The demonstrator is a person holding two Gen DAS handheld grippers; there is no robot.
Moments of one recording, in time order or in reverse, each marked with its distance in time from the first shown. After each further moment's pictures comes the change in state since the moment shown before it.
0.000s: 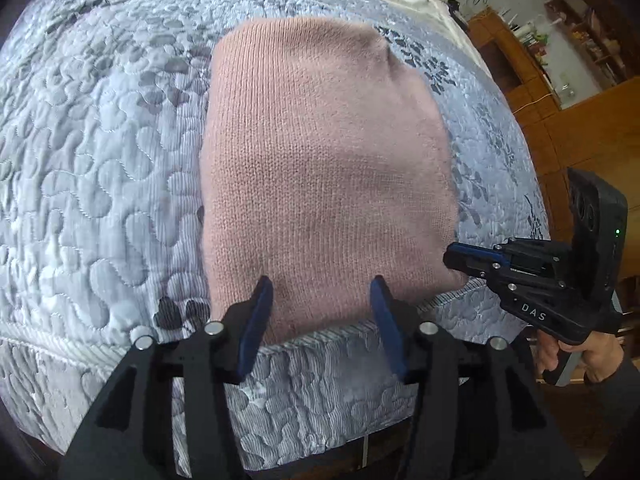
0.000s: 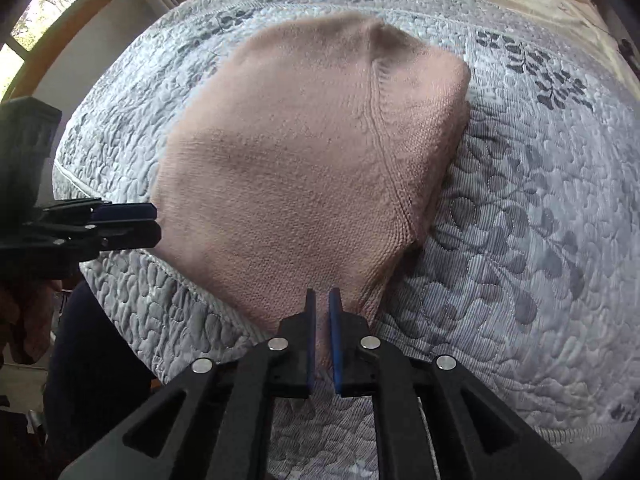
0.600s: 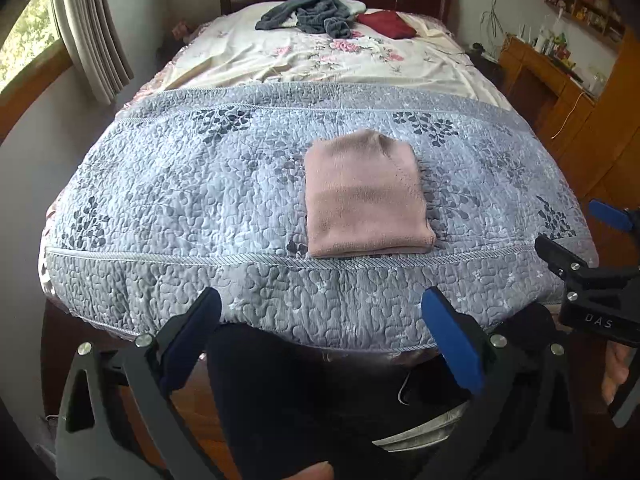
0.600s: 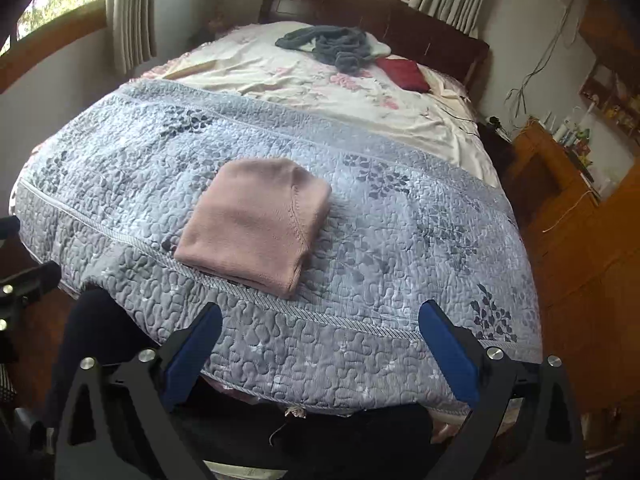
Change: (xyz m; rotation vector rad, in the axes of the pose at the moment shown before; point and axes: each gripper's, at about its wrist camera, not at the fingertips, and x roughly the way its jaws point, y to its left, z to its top) left arm -0.235 -0.127 -0.144 0.080 -0.304 0.437; right arm -0.235 0.128 -0.103 0.061 -0.334 -0.481
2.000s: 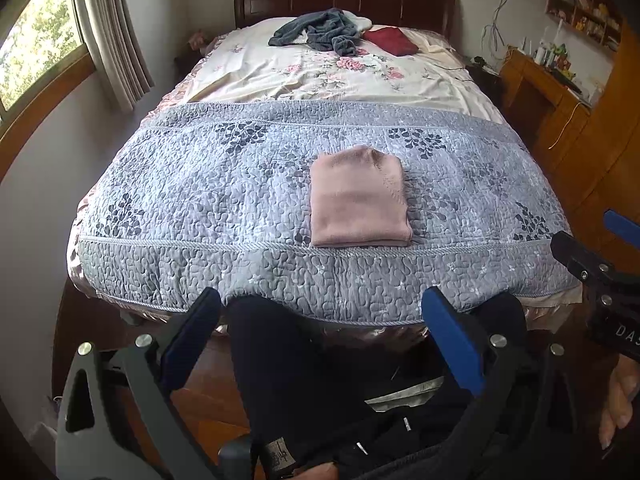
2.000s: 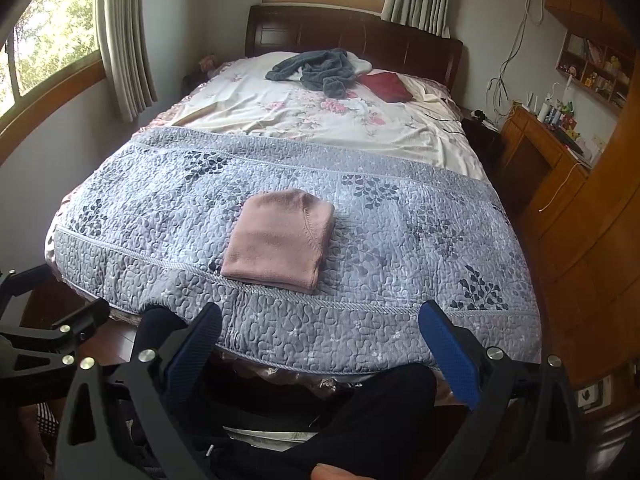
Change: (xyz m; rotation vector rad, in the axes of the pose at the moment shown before) left arm -0.109 -0.018 -0.022 -0.021 -0.026 0.020; right arm -0.127 -0.006 -0.013 0.111 -0.058 0.047
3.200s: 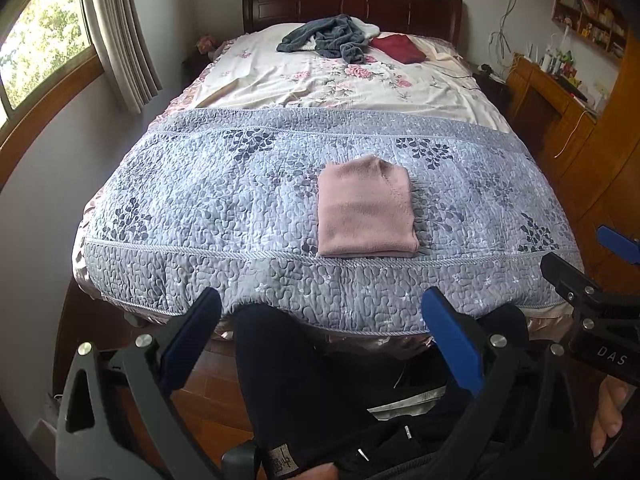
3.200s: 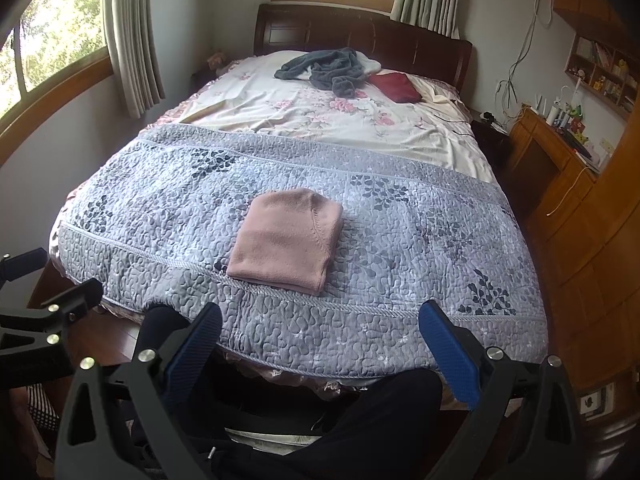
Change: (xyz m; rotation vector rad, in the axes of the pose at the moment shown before) left arm -0.005 0.005 0.012 -0.017 -0.021 0.021; right arm 0.009 0.009 0.000 -0.019 0.002 0.027
